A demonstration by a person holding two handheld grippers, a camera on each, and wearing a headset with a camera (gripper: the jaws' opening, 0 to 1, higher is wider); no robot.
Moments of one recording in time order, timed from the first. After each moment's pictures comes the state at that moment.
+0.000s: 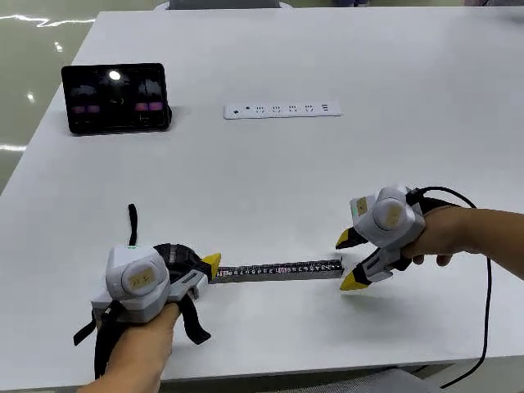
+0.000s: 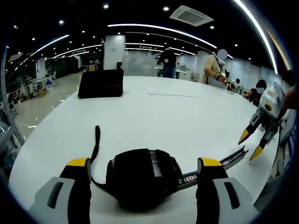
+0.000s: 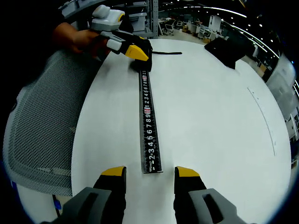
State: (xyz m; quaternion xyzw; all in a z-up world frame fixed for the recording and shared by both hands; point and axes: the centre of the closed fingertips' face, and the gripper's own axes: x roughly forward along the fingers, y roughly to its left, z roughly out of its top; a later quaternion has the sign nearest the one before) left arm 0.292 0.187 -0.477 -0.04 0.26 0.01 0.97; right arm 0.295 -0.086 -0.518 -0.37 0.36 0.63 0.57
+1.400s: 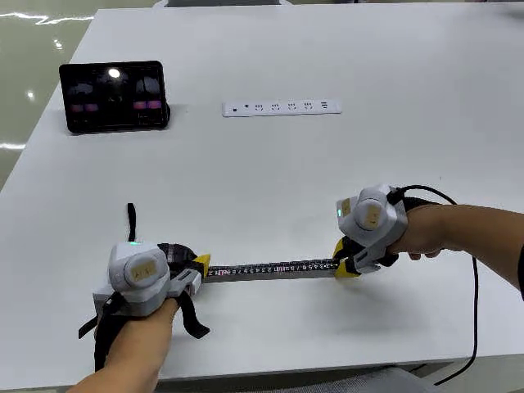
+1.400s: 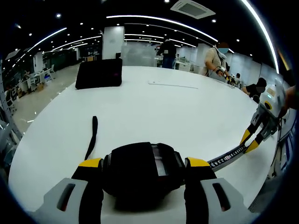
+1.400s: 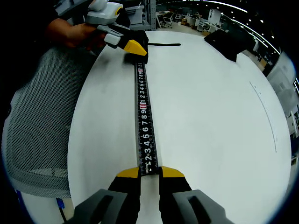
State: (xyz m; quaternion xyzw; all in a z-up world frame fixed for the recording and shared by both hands) left arm 0.294 0.185 -0.496 -0.05 0.31 0.00 0.95; right arm 0.299 -0.084 -0.527 -0.39 0.39 0.61 0.57
